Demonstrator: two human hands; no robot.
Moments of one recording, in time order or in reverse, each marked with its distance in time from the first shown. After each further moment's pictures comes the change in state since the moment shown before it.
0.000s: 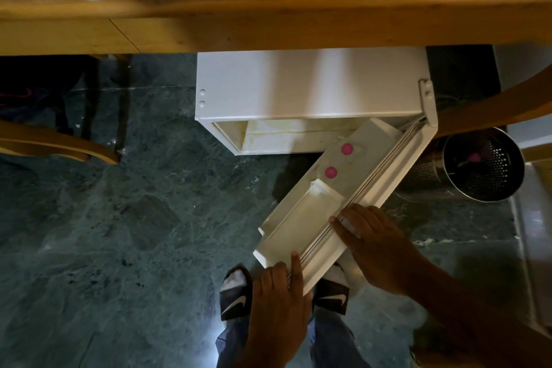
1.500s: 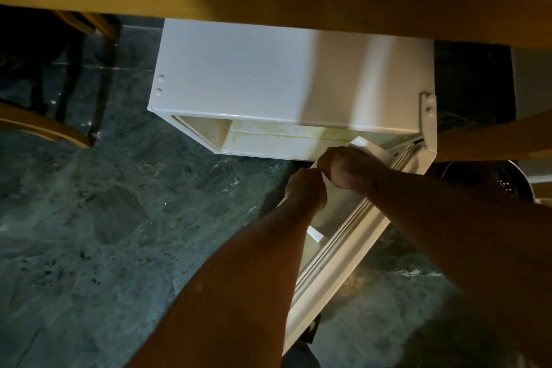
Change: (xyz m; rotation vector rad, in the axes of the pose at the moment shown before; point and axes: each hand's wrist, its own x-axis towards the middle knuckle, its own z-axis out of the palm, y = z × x) left_hand 0.283 0.081 0.011 -0.423 -0.362 -0.259; right_hand 0.168 0.141 0.003 -0.174 -0.386 0.040
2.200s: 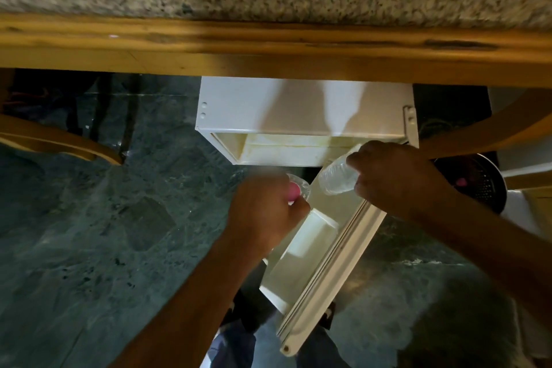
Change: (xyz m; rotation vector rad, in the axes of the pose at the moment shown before) left_hand -0.205 -0.055 -0.154 -0.004 0.538 0.409; right_hand -0.176 -0.054 -0.139 0.047 0.311 0.116
